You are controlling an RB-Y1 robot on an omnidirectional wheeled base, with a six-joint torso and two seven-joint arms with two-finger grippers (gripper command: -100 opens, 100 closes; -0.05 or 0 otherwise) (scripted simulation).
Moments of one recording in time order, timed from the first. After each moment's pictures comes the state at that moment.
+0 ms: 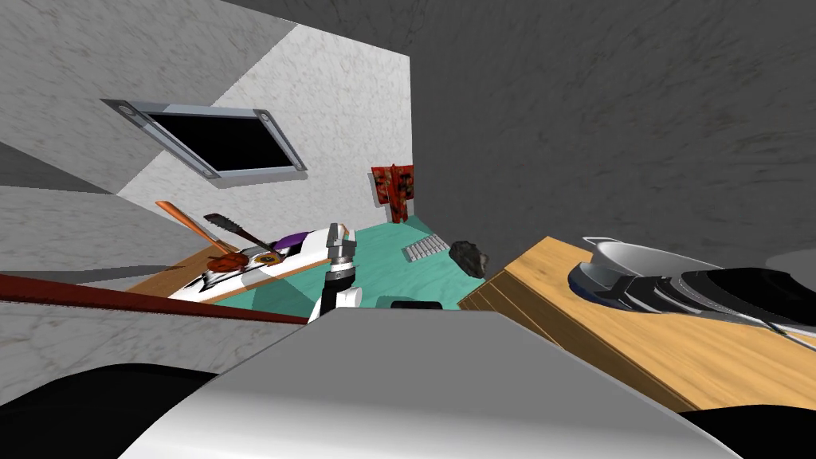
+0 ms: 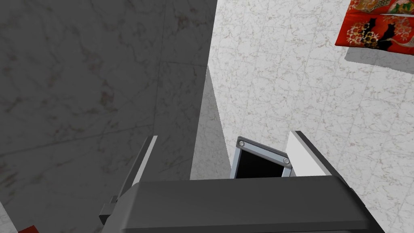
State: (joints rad) left arm 0.48 0.00 0.03 -2.21 -0.05 -0.48 0.12; right arm 0.78 -1.96 0.26 -1.16 0.36 -0.73 0.04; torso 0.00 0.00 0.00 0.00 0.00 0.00
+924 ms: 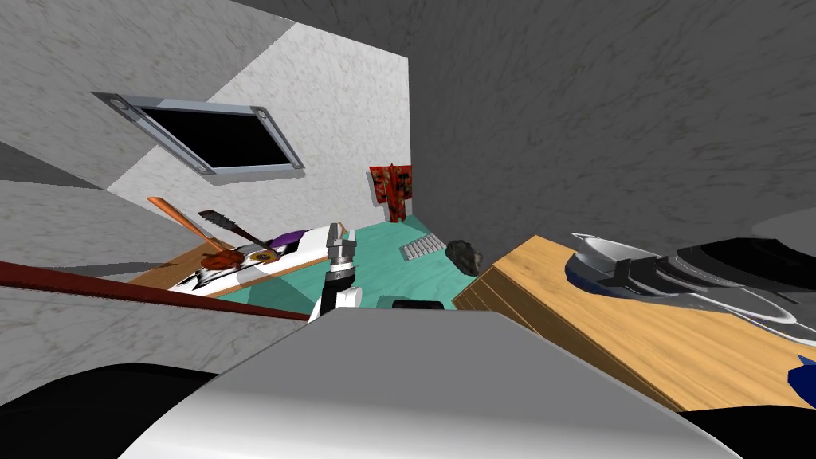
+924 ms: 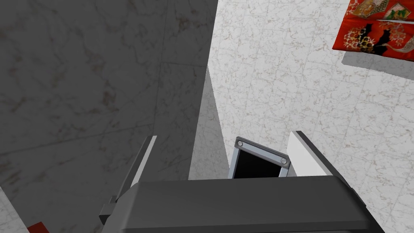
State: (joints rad) left arm 0.48 0.00 0.03 -2.21 -0.05 -0.48 0.12; right arm 0.74 -2.12 0.31 -1.15 0.32 -0.82 0.07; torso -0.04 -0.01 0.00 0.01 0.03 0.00
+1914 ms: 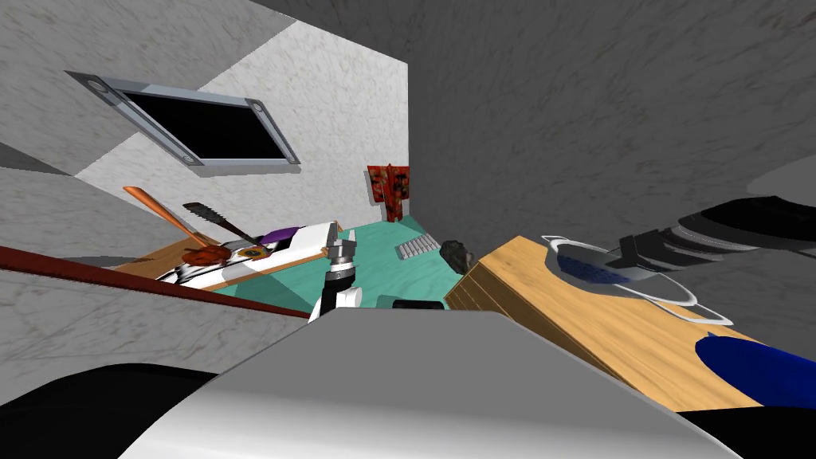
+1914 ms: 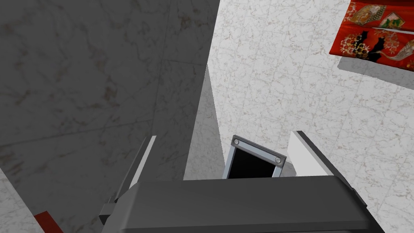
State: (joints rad) left arm 0.48 0.00 0.03 -2.21 -0.05 -0.48 0.12; right arm 0.70 -2.28 0.32 -1.09 0.34 -0.94 0.08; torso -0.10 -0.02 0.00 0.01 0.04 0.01
